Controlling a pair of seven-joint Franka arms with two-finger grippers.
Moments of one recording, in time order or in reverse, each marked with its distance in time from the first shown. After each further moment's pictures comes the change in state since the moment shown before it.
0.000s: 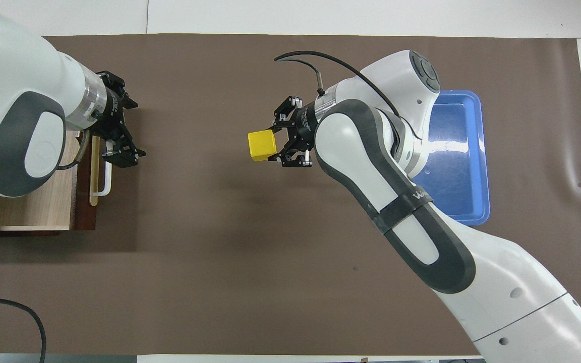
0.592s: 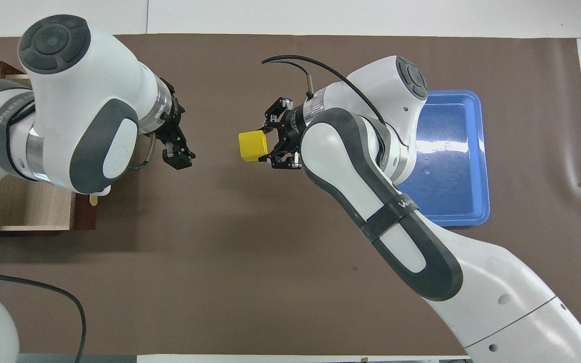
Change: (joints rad) left arm -0.151 0.077 -0.008 0.042 -0.003 0.058 -0.224; right arm 0.031 0.003 0.000 0.003 0.000 0.057 0.036
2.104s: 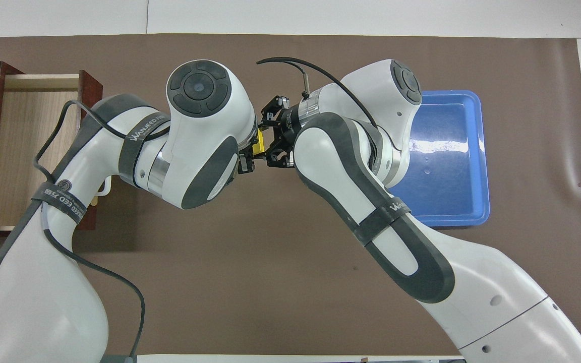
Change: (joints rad) left arm -0.134 0.111 0.006 0.023 0.081 0.097 -0.040; right arm 0.011 0.005 0.001 0.000 -0.003 0.039 -0.002
